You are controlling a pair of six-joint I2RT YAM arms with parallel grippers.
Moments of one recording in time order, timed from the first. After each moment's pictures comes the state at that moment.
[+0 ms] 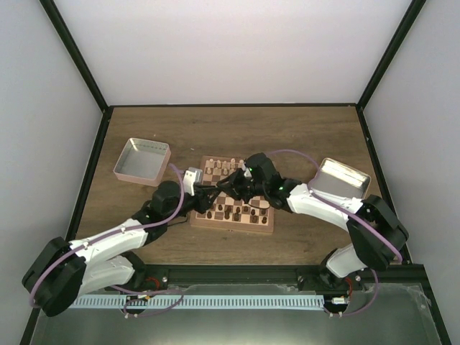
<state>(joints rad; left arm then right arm) -0.70 1.09 0.38 0.41 0.22 -0.55 0.78 1.47 0.86 0.06 -0.37 1.40</state>
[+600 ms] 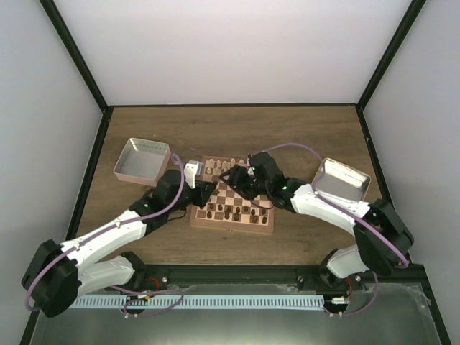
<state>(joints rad) -0.70 1.09 0.56 0.07 0.13 -0.53 0.76 1.43 0.86 0.01 -0.26 1.23</state>
